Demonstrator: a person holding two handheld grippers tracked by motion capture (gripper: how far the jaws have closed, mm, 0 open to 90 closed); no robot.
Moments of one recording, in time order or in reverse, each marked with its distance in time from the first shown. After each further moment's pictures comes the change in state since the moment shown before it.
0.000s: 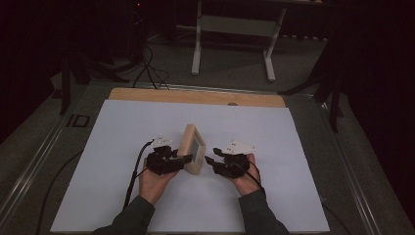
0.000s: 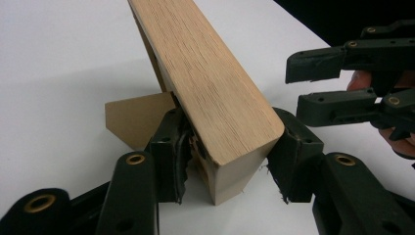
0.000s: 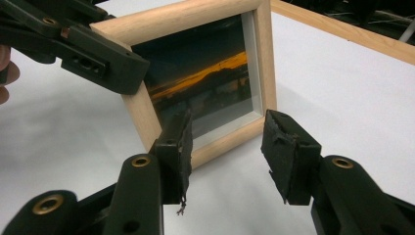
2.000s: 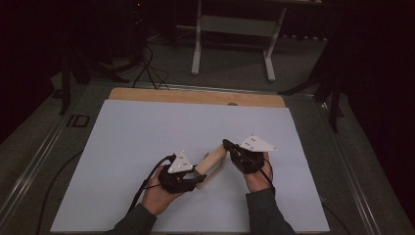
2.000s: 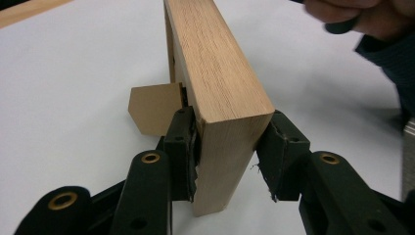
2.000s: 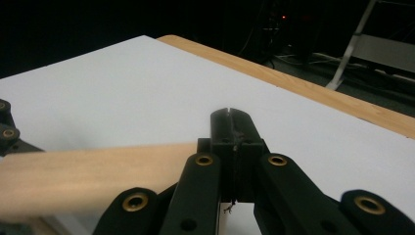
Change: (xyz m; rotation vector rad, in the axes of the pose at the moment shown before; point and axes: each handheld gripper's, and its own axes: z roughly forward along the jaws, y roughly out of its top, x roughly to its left) left arm -0.057 -0.015 0.000 0.063 -0.129 0.402; right arm -0.015 0.012 -0.038 -0.164 -0.143 0.021
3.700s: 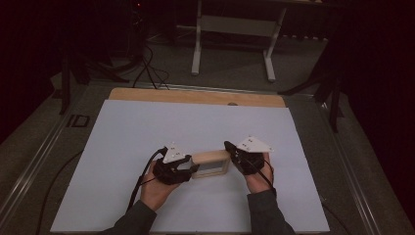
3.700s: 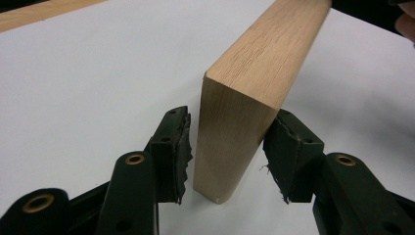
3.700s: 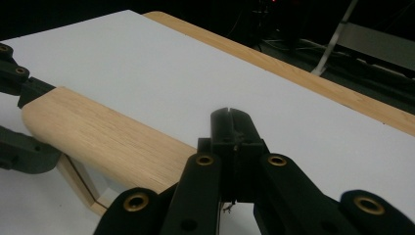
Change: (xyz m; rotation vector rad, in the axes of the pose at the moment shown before) left arm 0.024 -0.002 -0.003 -0.007 0.154 -0.140; right arm 0.004 0.001 -0.001 0.076 -0.061 -0.044
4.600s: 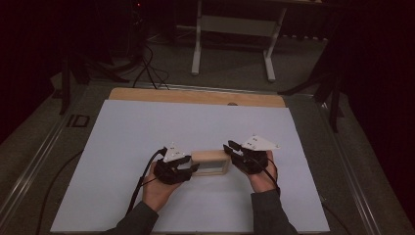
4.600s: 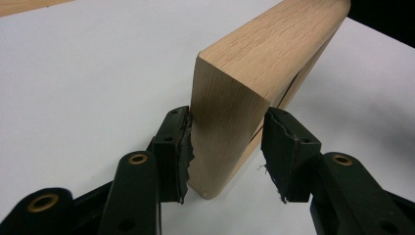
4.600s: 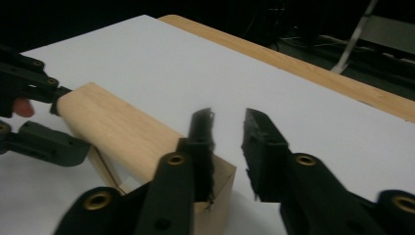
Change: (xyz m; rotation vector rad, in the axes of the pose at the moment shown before) left arm 0.000 -0.003 0.004 -0.002 0.005 -0.055; right arm -0.010 -0.001 -0.006 -0.001 0.082 0.037
